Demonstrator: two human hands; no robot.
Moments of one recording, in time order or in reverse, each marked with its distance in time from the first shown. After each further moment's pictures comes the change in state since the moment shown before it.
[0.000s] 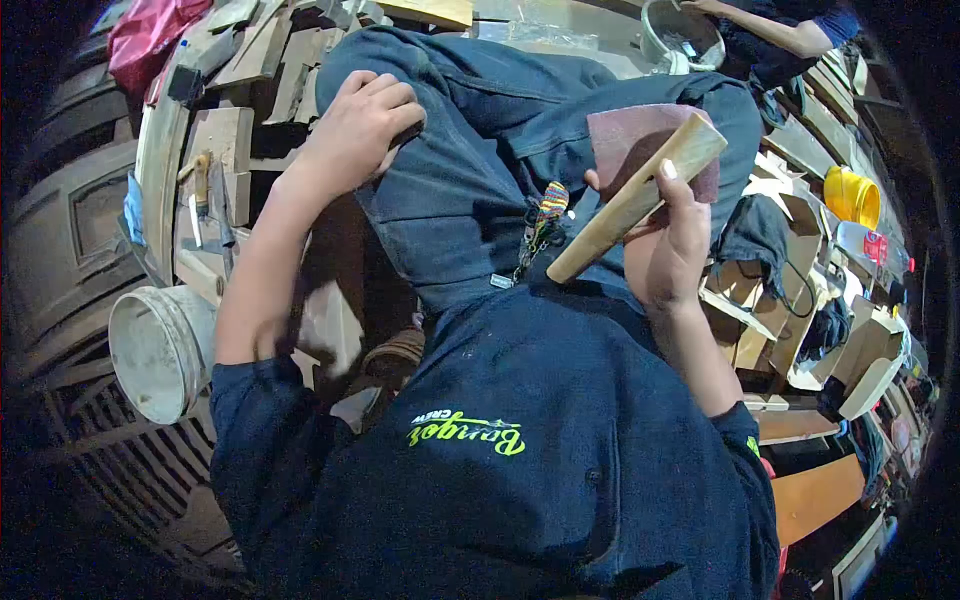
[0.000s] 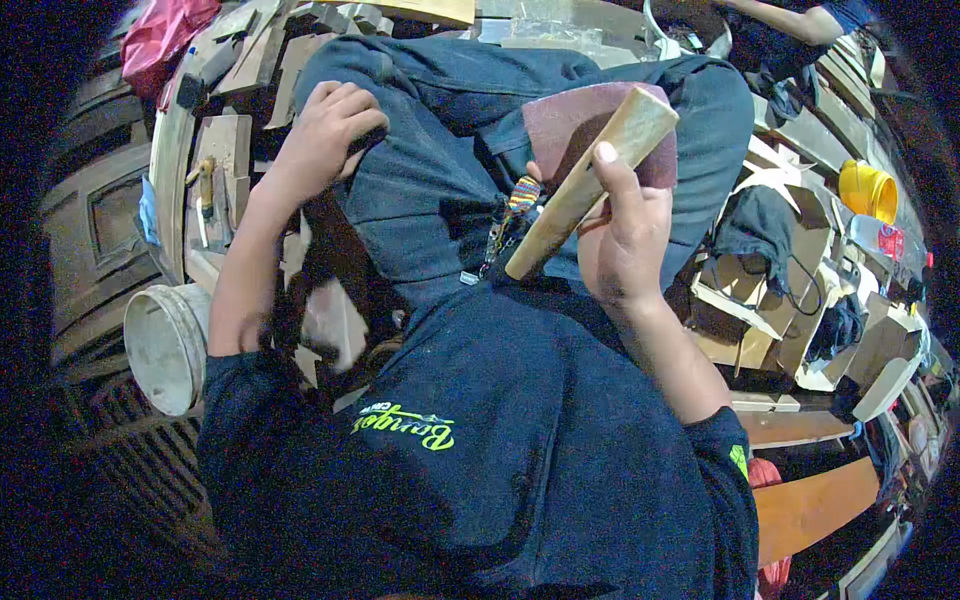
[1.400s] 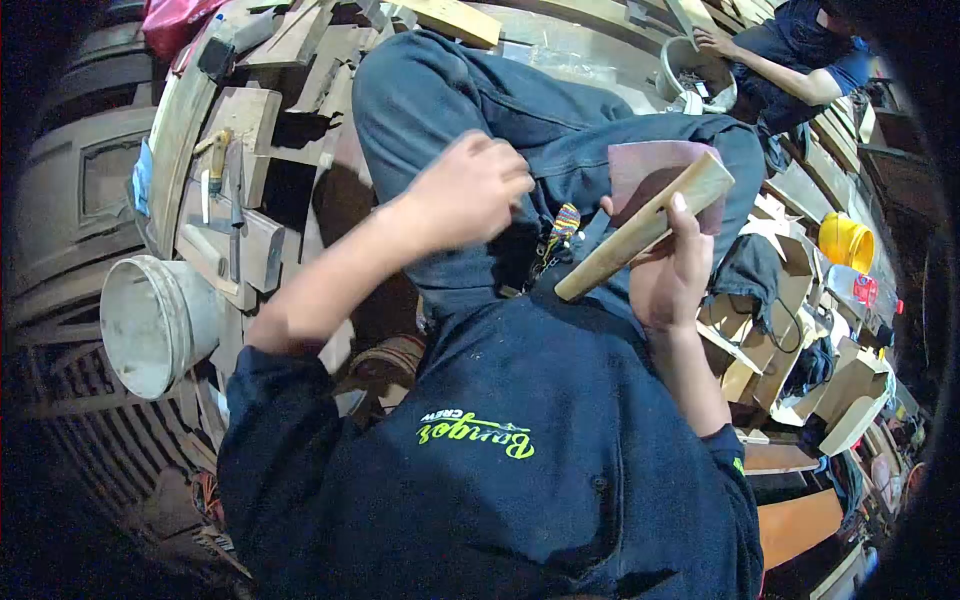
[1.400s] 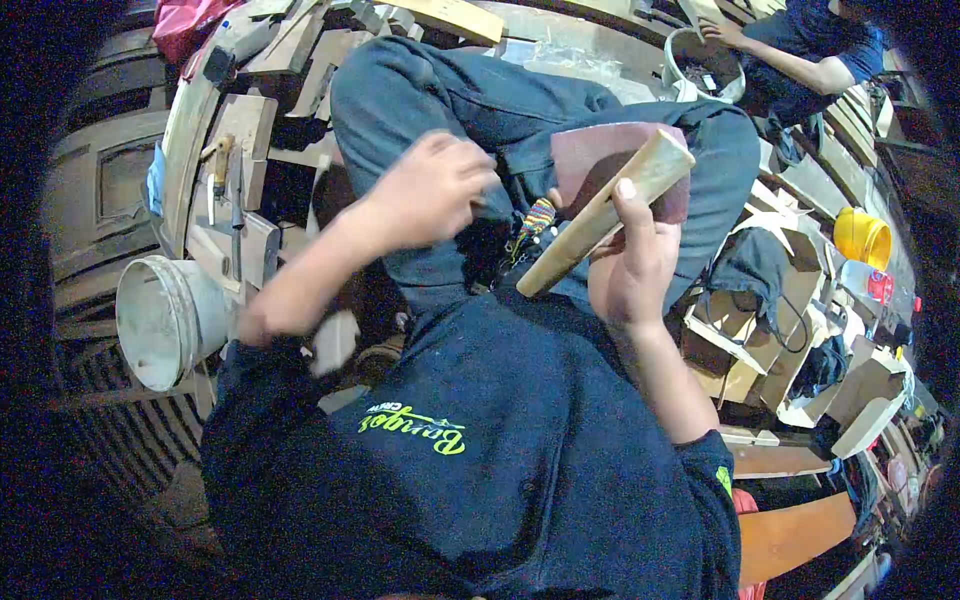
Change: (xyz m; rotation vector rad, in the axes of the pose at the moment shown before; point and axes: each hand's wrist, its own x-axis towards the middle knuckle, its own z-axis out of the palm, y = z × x) left_hand 0.022 0.081 0.039 -0.090 0.018 -0.012; right_hand -0.002 0.001 -0.002 0.004 0.013 -0.035
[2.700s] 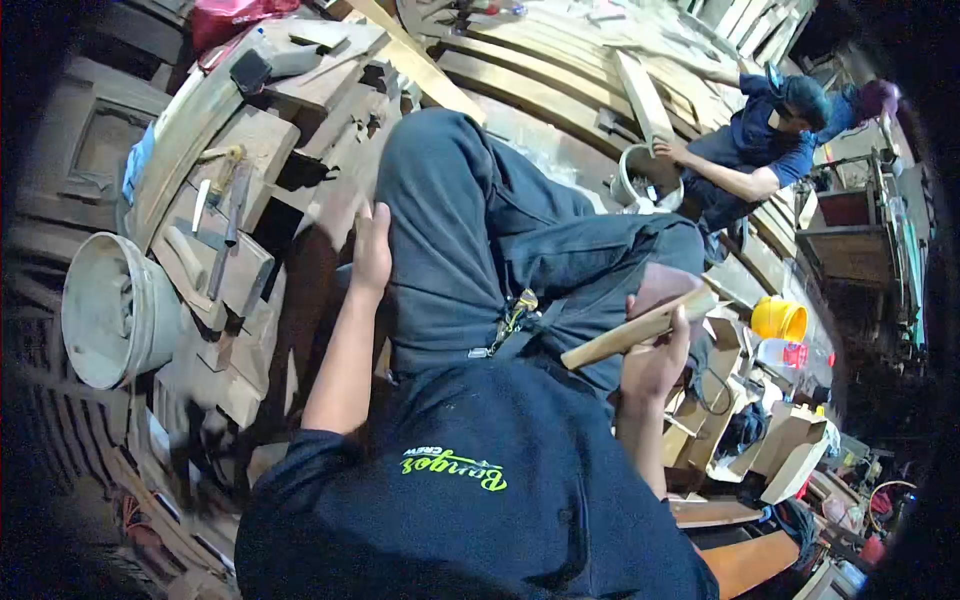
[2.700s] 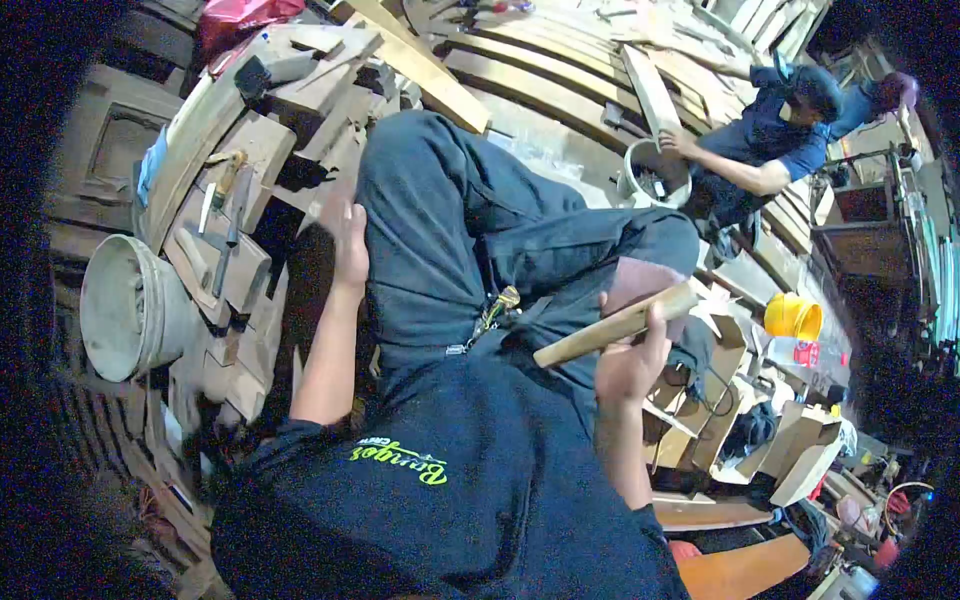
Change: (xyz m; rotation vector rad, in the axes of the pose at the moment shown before) left_hand -0.078 -0.038 0.077 -1.564 1.104 -0.771; right_hand -0.014 -0.026 -0.054 0.042 0.170 -0.138
